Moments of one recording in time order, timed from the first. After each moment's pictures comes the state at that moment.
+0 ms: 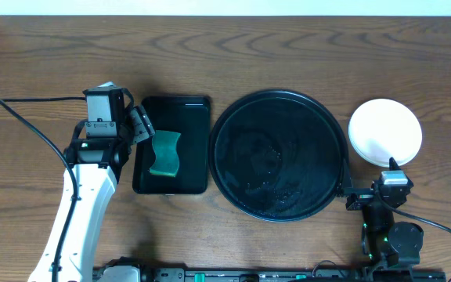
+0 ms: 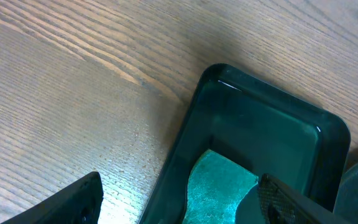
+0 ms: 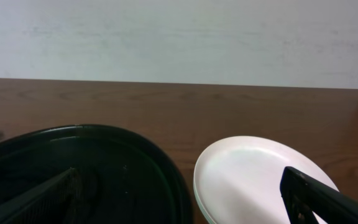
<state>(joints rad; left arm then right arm) 0.01 1.28 0.94 -0.58 -0.11 -0.38 0.03 0.01 0.01 -0.07 -0.01 0.01</state>
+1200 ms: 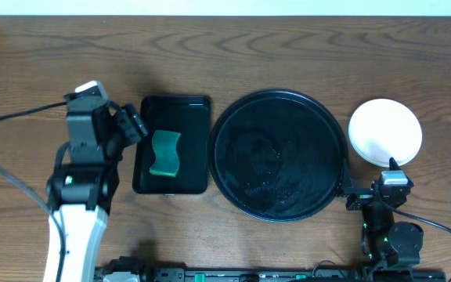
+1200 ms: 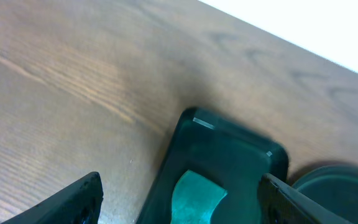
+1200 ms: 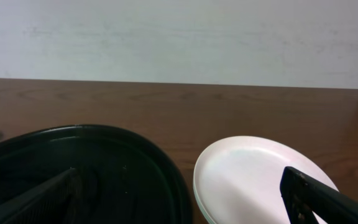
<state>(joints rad) 0.01 1.04 0.94 -0.58 -0.11 -0.38 0.03 0.01 0.01 -0.07 -0.01 0.01</state>
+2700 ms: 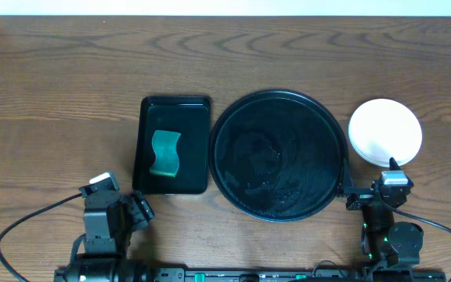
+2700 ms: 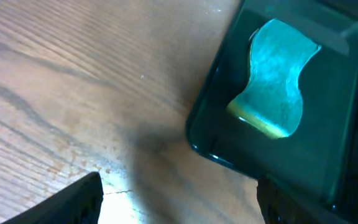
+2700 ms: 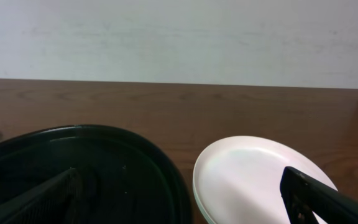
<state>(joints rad) 0.01 0.40 0.45 -0.91 -0.14 -0.38 0.03 0.01 0.01 -0.07 -0.01 0.01</state>
